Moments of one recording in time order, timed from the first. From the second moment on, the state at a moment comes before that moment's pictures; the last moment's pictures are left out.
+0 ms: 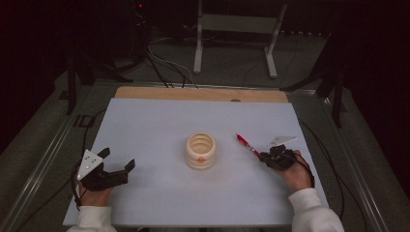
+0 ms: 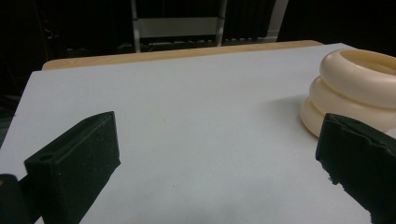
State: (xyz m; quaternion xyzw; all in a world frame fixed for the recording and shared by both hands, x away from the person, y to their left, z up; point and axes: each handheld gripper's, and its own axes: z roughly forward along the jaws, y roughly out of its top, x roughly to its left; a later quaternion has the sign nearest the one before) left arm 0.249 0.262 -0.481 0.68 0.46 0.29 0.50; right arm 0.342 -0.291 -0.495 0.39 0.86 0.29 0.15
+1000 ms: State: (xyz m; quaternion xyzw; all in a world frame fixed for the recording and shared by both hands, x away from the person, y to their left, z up) left arm 0.249 0.261 -0.482 0.67 0.46 0.29 0.50; right arm 0.318 -0.278 -0.440 0.34 0.86 0.35 0.17
